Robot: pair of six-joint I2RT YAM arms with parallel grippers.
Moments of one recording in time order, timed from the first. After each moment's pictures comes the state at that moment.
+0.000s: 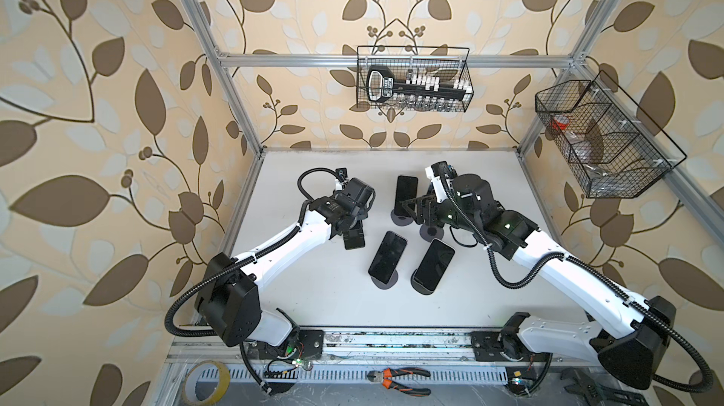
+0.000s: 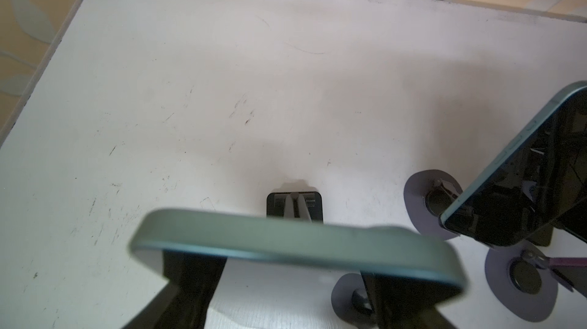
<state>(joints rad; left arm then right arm) -0.62 1.44 1.17 -0.64 -0.48 -0.65 0.66 1.22 1.15 -0.42 -0.06 0.42</state>
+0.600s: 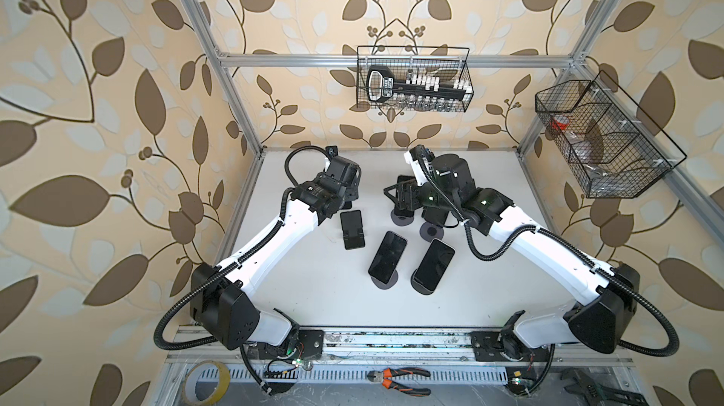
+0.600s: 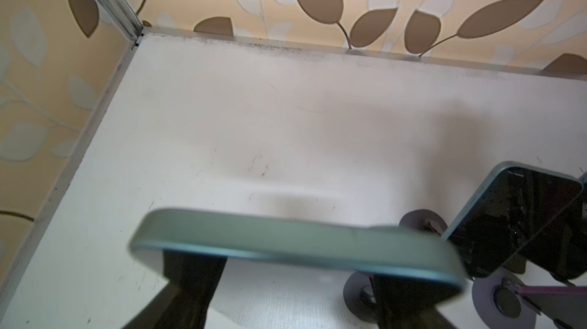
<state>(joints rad) -0.49 1.41 1.34 -0.69 -0.44 -0.47 0.67 1.46 1.38 -0.42 -0.16 0.37</state>
